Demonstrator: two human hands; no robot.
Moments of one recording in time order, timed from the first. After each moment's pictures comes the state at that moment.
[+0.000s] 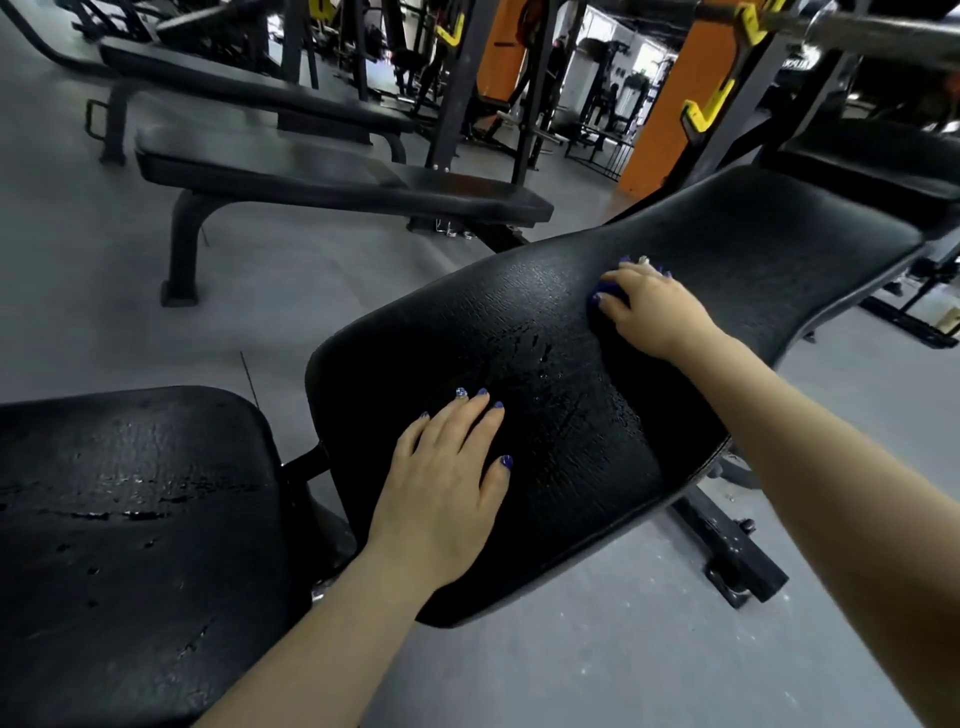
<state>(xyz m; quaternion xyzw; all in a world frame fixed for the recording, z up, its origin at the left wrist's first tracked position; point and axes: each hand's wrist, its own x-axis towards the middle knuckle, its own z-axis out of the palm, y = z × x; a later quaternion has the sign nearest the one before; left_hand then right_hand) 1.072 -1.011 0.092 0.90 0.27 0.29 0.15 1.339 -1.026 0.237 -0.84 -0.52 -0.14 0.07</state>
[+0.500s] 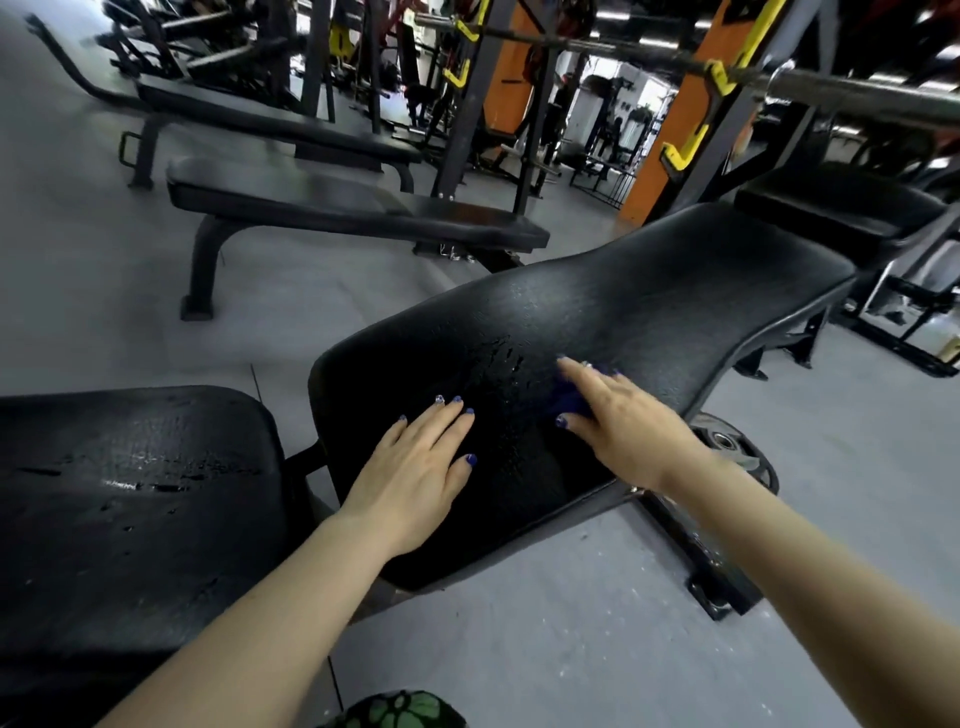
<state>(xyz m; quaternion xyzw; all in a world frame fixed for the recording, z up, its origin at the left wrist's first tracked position) 1.058 -1.011 0.104 0.93 0.26 0.22 0.15 1.263 -1.128 0.215 -0.78 -0.62 -0.09 0.02</state>
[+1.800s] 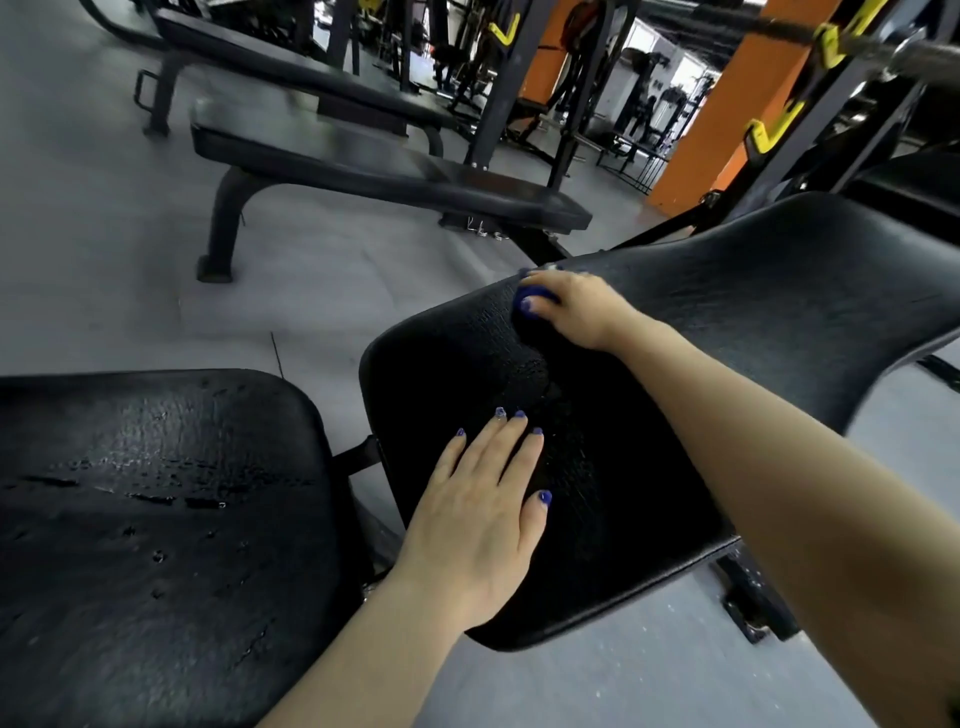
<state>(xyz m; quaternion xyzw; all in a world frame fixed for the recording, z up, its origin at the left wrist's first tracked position) 1.045 -1.004 0.086 0.92 0.25 0.25 0.17 1.276 -0.917 0.210 -0.76 -0.65 -0.04 0.03</state>
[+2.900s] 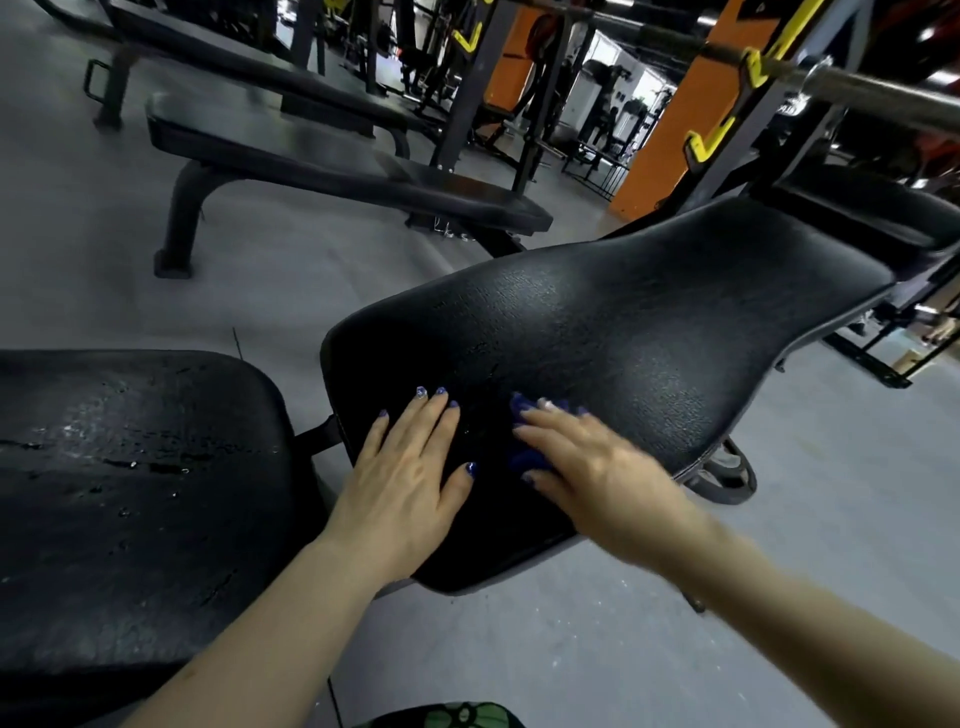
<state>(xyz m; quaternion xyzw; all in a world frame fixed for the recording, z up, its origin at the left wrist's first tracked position) 1.029 -1.001 0.083 0.91 0.29 0.22 0.17 1.200 -1.121 0.168 -0.72 -0.69 -0.11 0.00</state>
